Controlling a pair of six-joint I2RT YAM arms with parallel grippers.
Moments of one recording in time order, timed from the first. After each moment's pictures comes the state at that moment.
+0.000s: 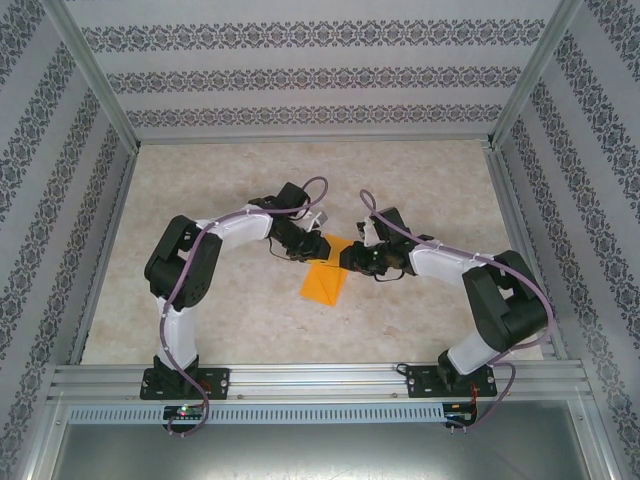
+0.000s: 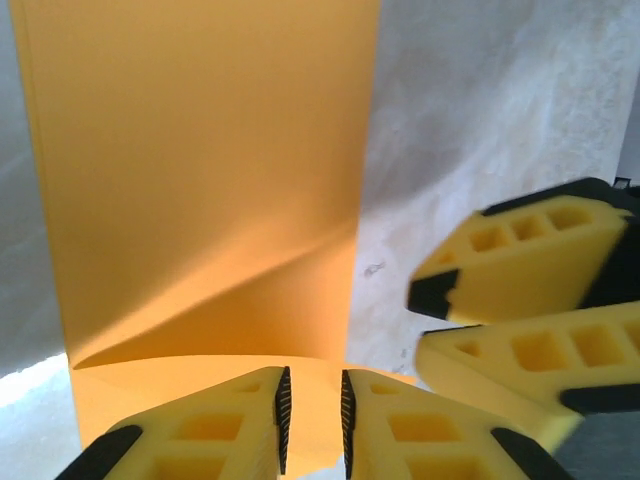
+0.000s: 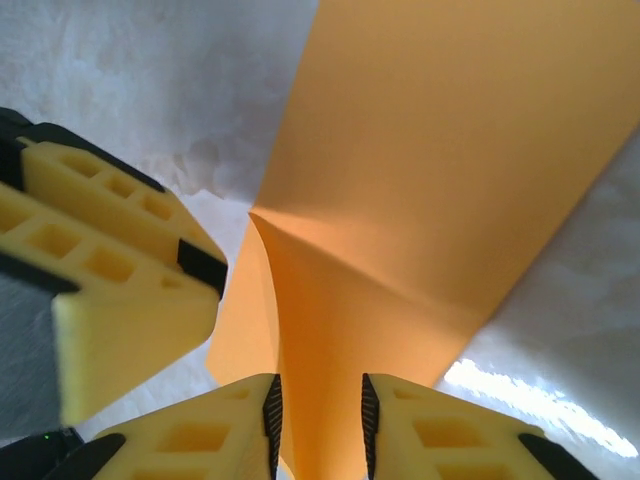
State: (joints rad) left arm -0.51 1.98 1.34 -0.55 0.70 -0.43; right arm 0.45 1.58 0.77 -0.16 -0.54 0.63
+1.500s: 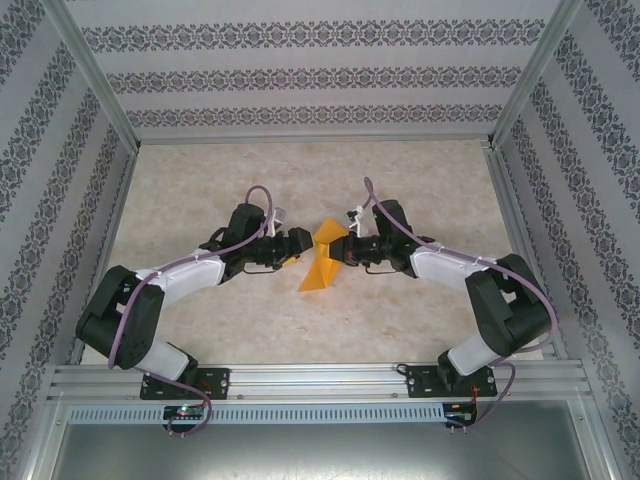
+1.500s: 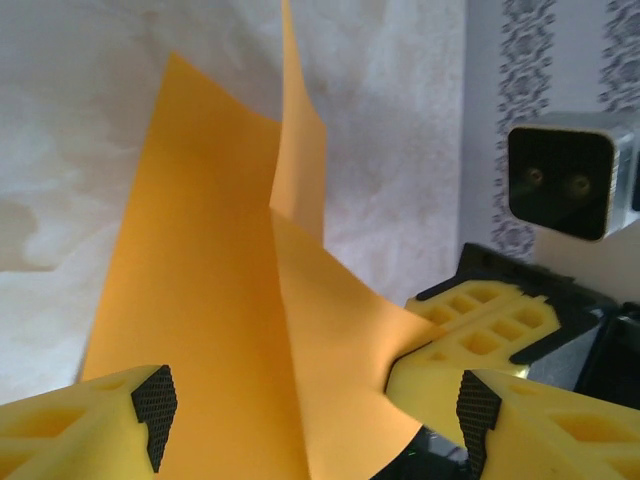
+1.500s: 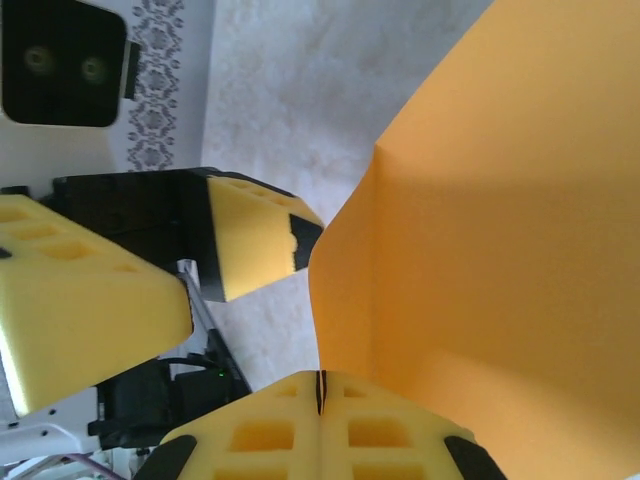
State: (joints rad) left arm -0.46 1.50 0.74 0.13 0.59 -0.97; right arm 0.46 1.54 0.74 0.13 -0.83 0.78
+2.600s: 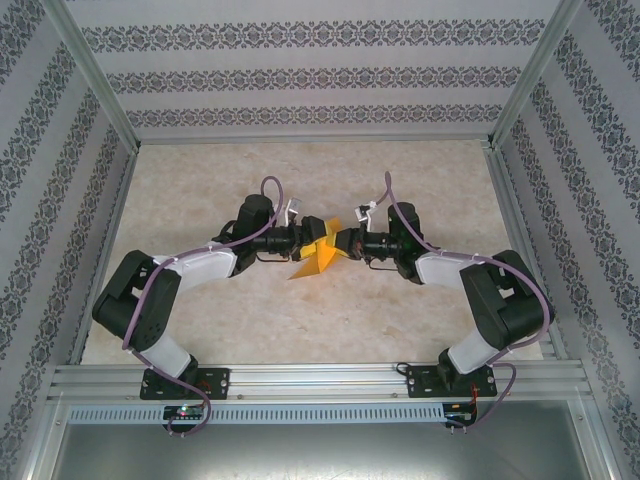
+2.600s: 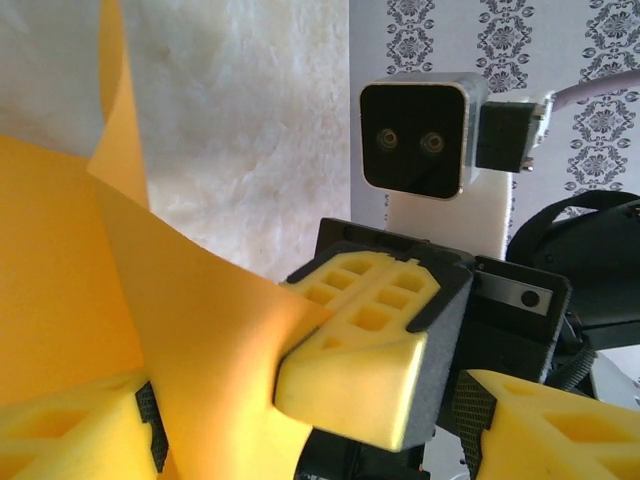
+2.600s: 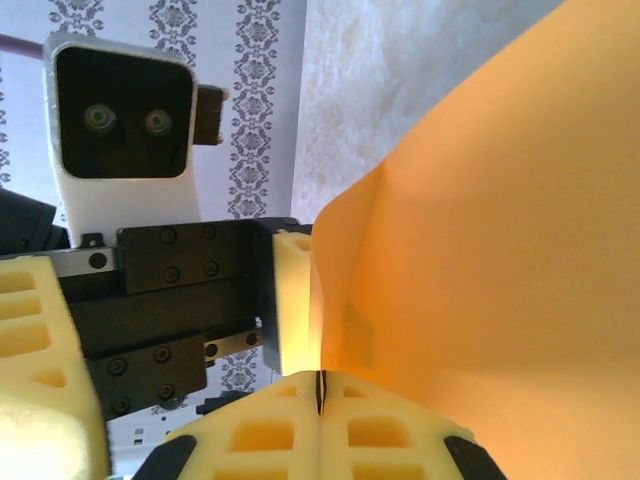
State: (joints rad) left arm -0.49 1.61 0.83 0.33 0.77 -1.12; right arm 0.38 1.59 0.63 0.54 -0.93 1.08
